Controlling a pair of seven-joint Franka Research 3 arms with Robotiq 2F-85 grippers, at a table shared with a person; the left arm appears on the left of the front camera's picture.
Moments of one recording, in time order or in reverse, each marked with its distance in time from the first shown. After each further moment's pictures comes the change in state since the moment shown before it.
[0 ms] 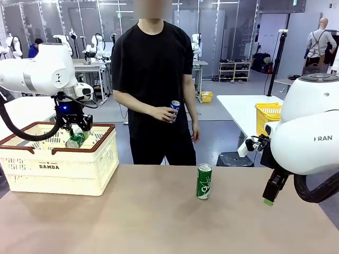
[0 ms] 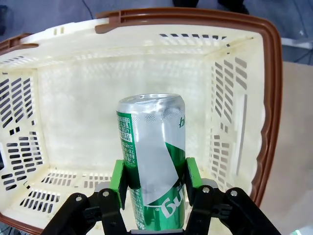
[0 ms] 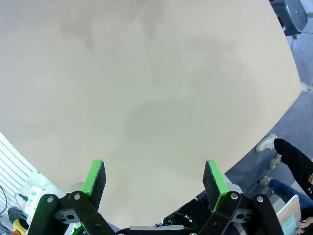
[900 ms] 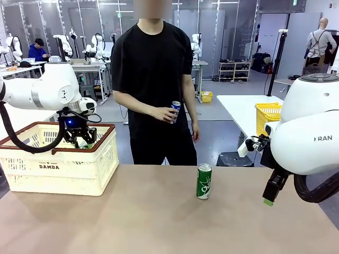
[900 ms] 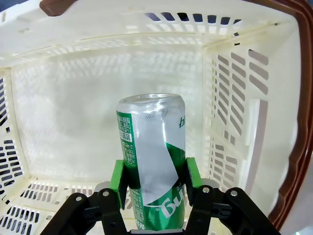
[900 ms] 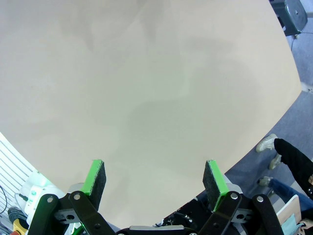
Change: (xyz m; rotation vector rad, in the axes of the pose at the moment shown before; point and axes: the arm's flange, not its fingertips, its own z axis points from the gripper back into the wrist) left arm -0.004 -0.004 -0.054 -0.043 0.033 0.002; right arm 0.000 0.000 0.000 0.000 0.000 0.000
